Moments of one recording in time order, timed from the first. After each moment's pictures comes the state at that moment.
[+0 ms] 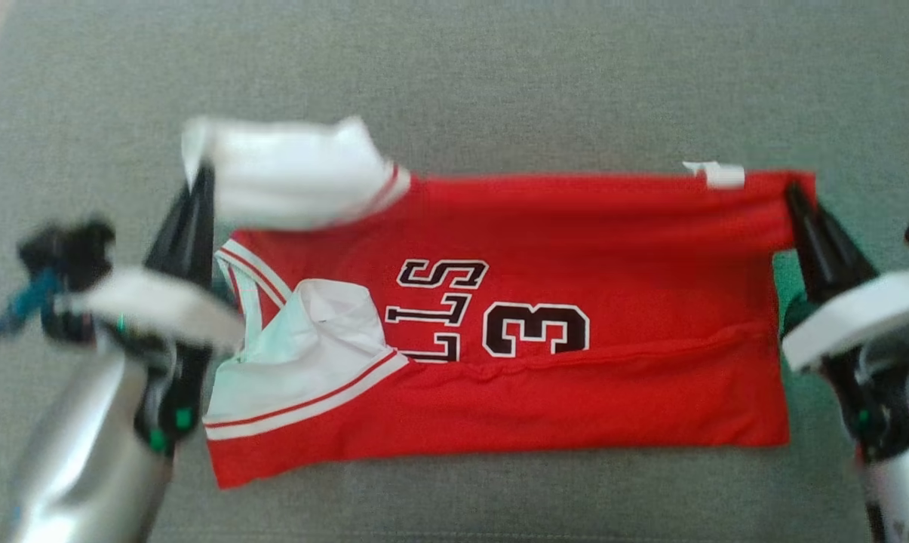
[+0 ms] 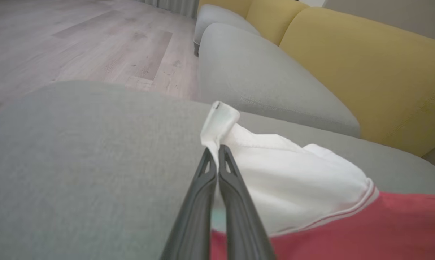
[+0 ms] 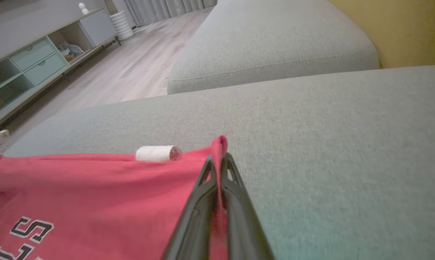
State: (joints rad) left arm -0.53 0.36 -0.42 0.35 -0.79 -0.02 -0.04; right arm -0.26 -0.26 0.05 0.11 0.45 0.13 0.18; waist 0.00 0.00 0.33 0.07
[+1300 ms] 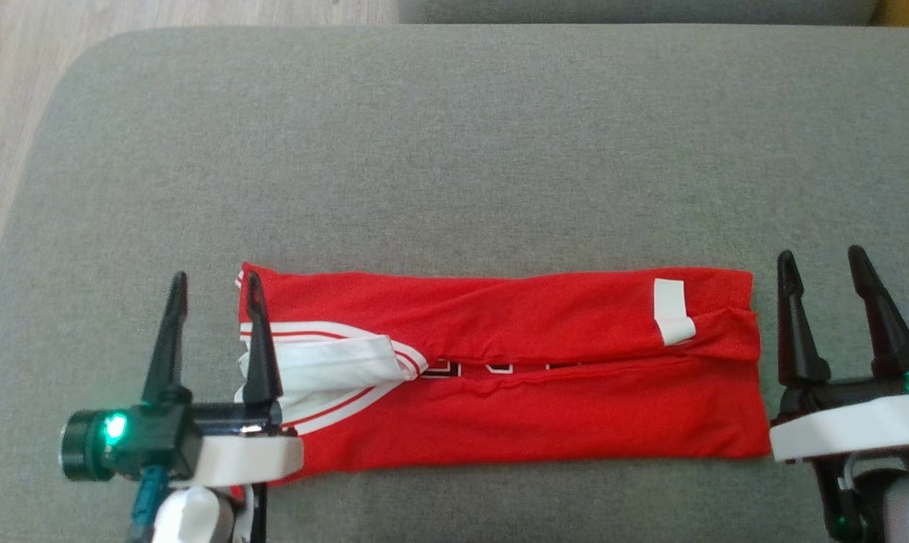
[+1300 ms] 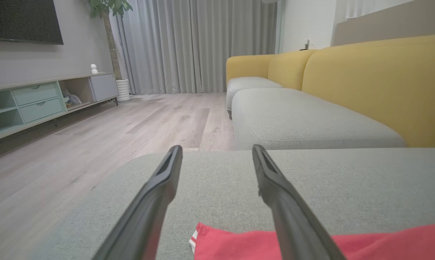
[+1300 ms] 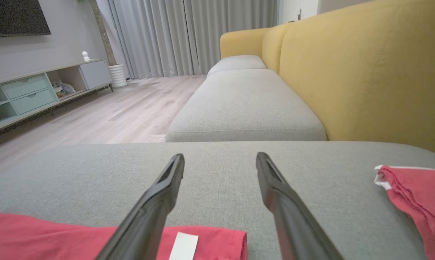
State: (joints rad) left arm -0.09 0.29 -0.39 -0.01 -0.34 0.34 -0.25; right arm 0.07 -0.06 -0.07 -0.21 0.15 0.13 0.03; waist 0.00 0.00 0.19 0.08
